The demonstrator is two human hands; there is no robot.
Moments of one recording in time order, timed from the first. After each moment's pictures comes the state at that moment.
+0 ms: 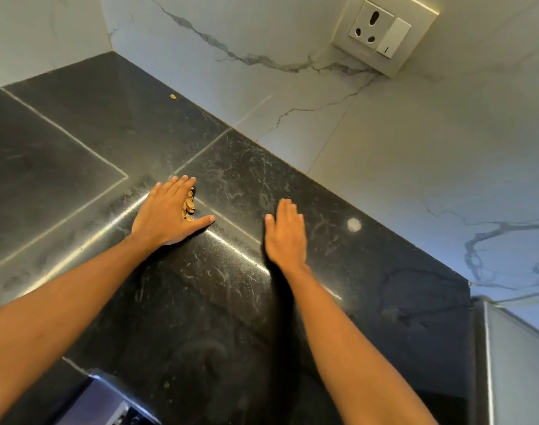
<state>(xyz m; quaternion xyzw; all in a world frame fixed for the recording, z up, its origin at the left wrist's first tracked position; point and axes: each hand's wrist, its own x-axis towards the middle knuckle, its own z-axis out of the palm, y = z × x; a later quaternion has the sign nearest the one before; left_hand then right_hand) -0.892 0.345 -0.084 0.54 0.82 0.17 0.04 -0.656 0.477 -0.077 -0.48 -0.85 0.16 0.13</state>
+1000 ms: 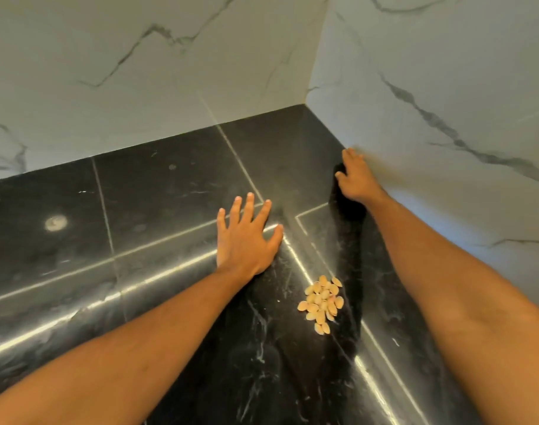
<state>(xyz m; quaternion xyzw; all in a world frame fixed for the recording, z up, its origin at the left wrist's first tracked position) -1.012 0.321 -0.090 0.23 0.96 0.13 0.01 -1.049 0.624 -0.069 -0.18 -0.96 0.20 0.01</state>
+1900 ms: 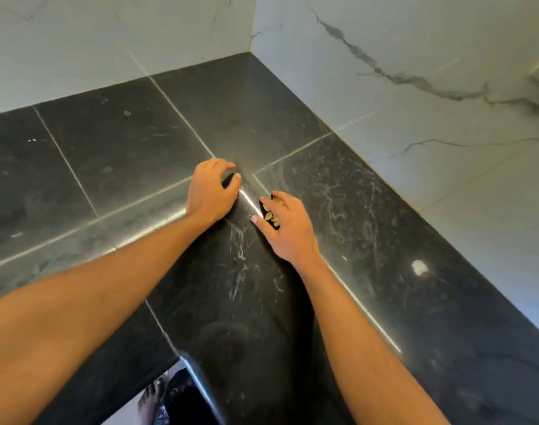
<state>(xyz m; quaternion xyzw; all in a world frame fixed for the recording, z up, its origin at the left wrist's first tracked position) -0.974 0.283 -0.081 0.30 0.88 0.38 0.00 -0.806 0.403 -0.079 -0.18 -0.95 0.23 0.15</state>
